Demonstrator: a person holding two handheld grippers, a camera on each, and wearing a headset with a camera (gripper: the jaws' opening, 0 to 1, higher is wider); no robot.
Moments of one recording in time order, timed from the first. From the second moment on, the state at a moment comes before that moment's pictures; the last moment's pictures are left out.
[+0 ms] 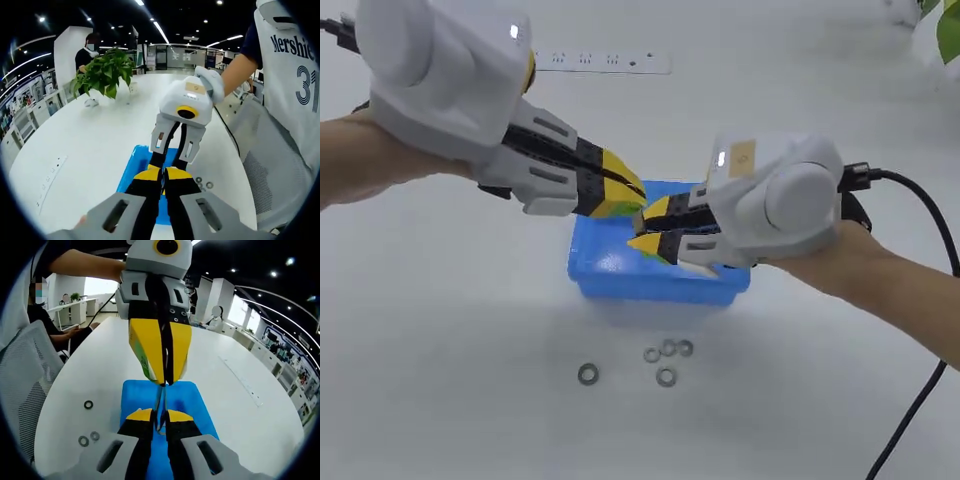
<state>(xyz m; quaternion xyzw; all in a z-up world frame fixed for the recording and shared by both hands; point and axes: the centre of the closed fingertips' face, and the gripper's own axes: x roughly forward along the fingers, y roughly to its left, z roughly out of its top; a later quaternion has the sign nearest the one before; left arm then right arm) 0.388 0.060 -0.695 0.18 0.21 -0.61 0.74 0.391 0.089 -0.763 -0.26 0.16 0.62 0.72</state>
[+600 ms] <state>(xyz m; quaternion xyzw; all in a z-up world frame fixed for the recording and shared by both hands) 0.382 0.043 -0.704 0.17 0.22 -0.61 0.74 0.391 0.082 -0.775 -0.26 0.17 0.62 0.72</state>
